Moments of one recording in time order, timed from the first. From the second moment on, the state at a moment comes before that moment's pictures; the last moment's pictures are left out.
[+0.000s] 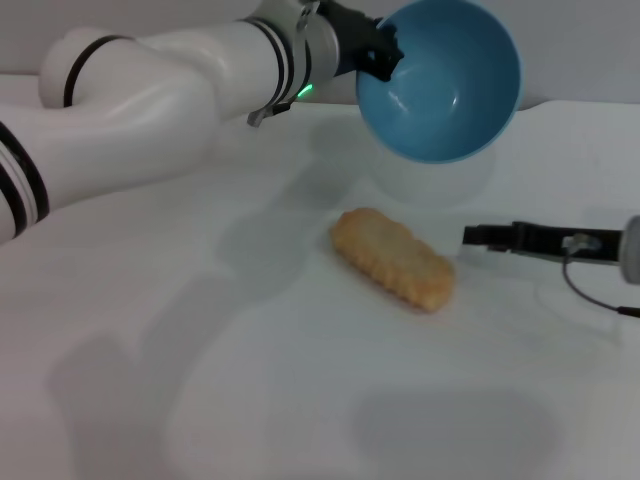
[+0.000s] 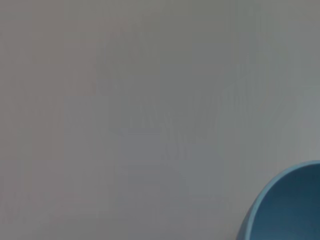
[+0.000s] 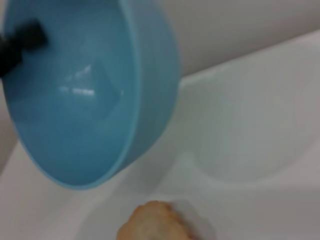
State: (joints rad) left arm -0.77 -2.07 1.86 0.89 2.57 0.26 -2.87; right arm 0.67 2.07 -0.81 -0.40 -2.08 -1.03 2.12
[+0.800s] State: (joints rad) left arm -0.74 -2.07 1.87 0.86 2.54 0.24 -2.87; right arm 0.71 2.08 -0.88 -0.26 -1.93 -0.99 1.89
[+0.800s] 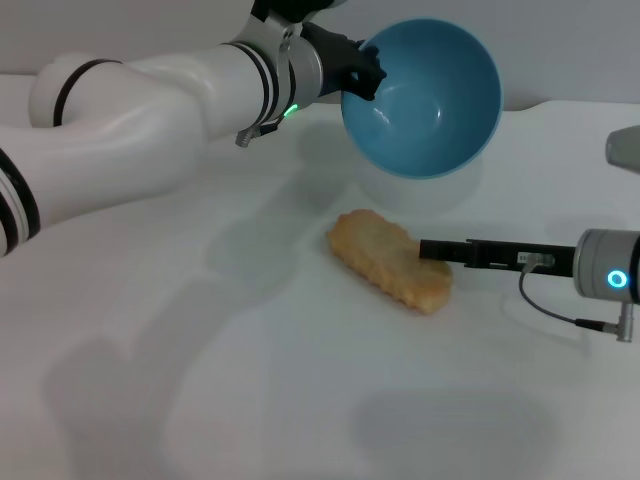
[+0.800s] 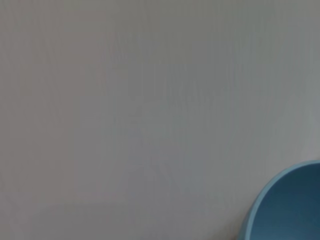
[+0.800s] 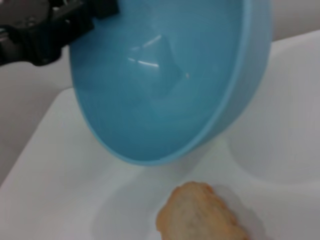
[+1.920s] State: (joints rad) left arm -0.74 -2.07 1.87 0.84 2.54 0.23 -2.87; right arm 0.80 2.08 -0.90 -0.12 -1.93 -0.87 1.89
